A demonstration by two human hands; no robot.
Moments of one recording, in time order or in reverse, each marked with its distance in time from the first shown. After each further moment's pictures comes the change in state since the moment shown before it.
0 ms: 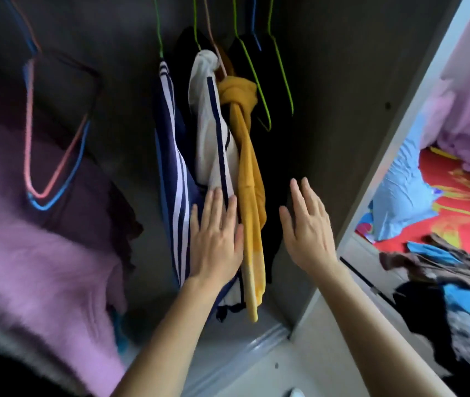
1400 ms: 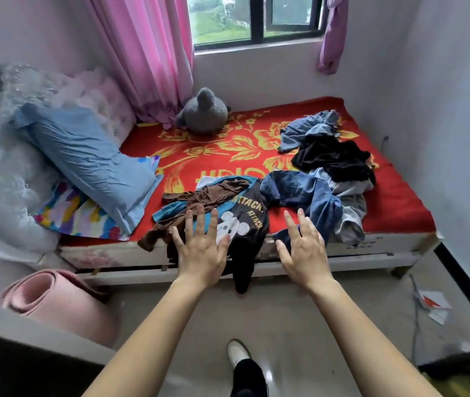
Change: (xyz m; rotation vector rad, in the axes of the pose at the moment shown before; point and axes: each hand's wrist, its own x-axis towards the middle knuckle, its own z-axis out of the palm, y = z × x) left_hand -0.121 0.652 0.110 -0.273 -0.505 0.773; right_hand -0.410 0.429 -0.377 -0.376 0.198 1.029
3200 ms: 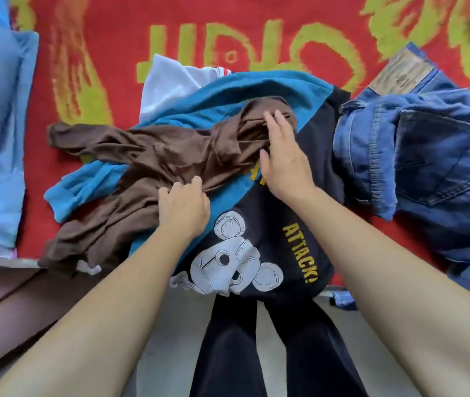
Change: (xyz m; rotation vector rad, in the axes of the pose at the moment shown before) left_hand 0.551 -0.149 0.481 0.230 -0.691 -0.139; right_hand 0.626 0.116 0.488 0.178 -0.546 0.141
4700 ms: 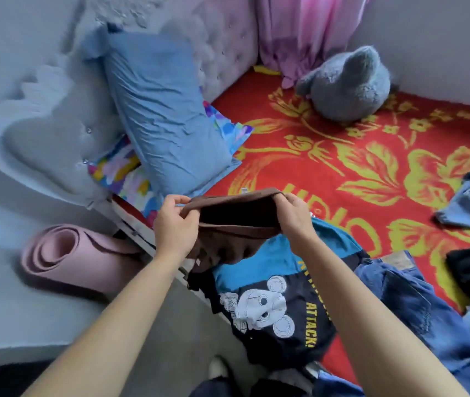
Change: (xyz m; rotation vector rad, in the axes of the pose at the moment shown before) left_hand -0.336 -0.113 -0.240 -1.208 0.942 -0.633; right_hand -0.205 -0.284 -0.172 0.601 -0.161 -0.166
